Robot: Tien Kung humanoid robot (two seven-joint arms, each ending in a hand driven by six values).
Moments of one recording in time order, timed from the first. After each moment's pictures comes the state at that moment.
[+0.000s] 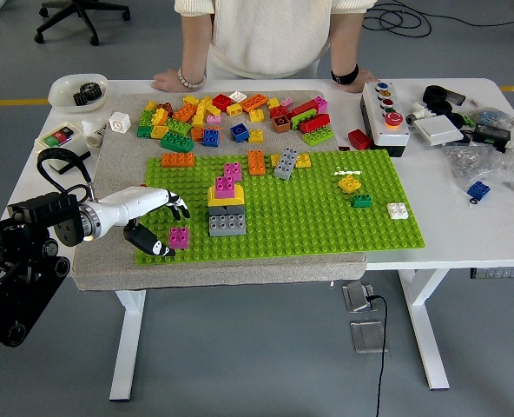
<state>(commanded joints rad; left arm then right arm) -0.50 0.25 -1.20 -1.14 2.27 -0.44 -0.17 0.10 -0.09 1.67 0.18 -1.82 0.02 -0.09</state>
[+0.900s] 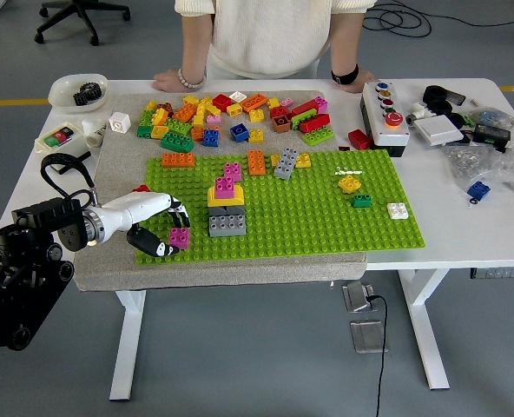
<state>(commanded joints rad) -0.49 0.23 -1.21 -1.13 2.27 -0.45 -0.16 0.10 -0.09 1.67 0.18 -1.81 0.02 -0.09</state>
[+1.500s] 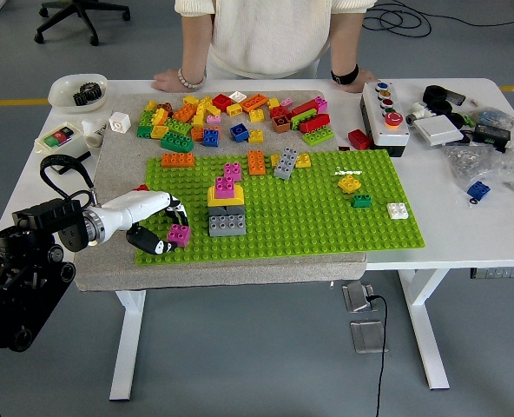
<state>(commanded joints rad) -0.48 0.22 -1.22 -1.13 2.27 -0.43 -0.13 0.10 -0.09 1.67 0.18 -1.81 0.02 -0.09</state>
